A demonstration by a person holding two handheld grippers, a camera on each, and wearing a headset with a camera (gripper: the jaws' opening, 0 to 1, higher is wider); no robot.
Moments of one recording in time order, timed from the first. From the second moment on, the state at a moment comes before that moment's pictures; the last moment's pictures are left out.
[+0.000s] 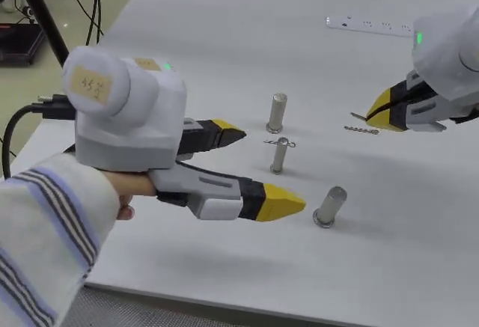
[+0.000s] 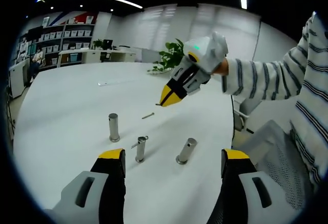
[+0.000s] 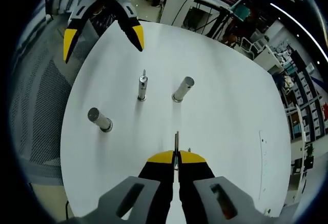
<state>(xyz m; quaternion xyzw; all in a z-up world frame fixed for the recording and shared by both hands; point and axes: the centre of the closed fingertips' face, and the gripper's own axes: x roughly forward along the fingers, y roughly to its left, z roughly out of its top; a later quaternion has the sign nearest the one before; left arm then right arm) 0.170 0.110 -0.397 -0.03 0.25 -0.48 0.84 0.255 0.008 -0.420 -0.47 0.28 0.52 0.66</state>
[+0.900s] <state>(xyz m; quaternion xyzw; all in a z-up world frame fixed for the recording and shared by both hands) 0.198 0.066 -0.375 -0.13 0.26 -0.48 0.83 0.214 0.039 -0.376 -0.46 0.17 0.51 0.71</state>
